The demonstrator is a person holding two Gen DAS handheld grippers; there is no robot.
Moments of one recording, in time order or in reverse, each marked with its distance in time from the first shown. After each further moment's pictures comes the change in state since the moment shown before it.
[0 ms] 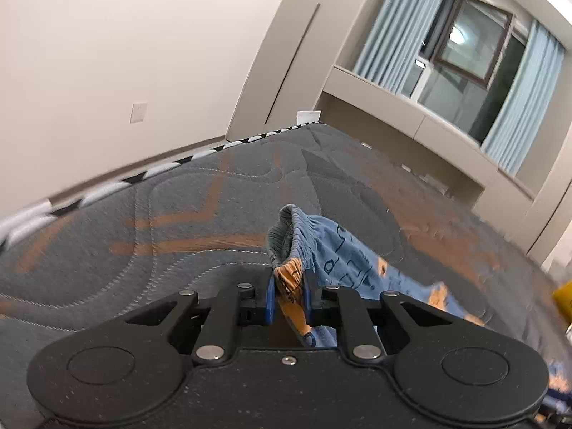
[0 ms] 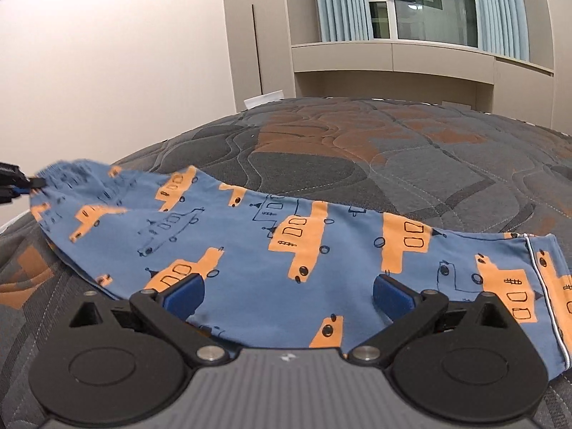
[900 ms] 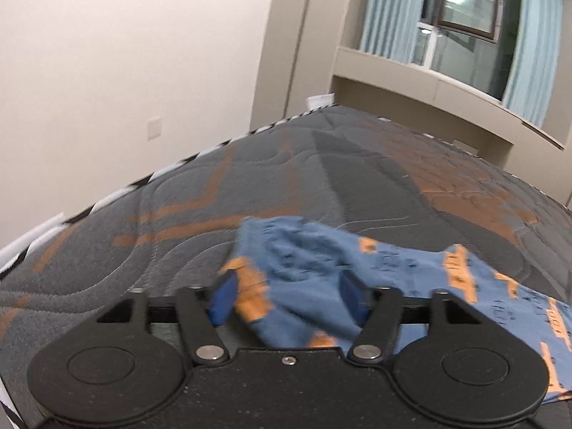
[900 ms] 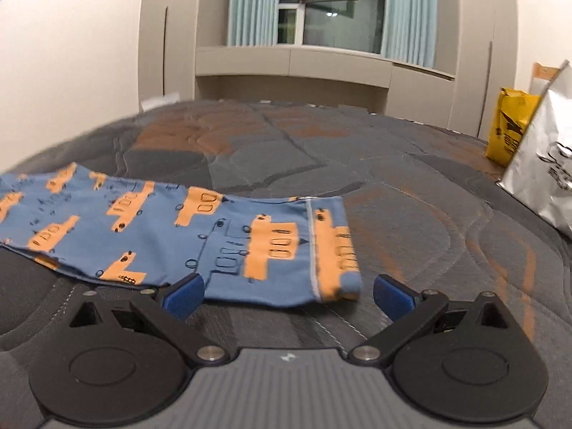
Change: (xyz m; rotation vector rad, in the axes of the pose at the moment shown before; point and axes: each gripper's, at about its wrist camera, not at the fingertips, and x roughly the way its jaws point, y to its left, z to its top) left arm -0.003 -0.056 -0.026 0.157 0.005 0.136; right arm -0.094 -0.094 -0.041 0.055 -0.026 -0.349
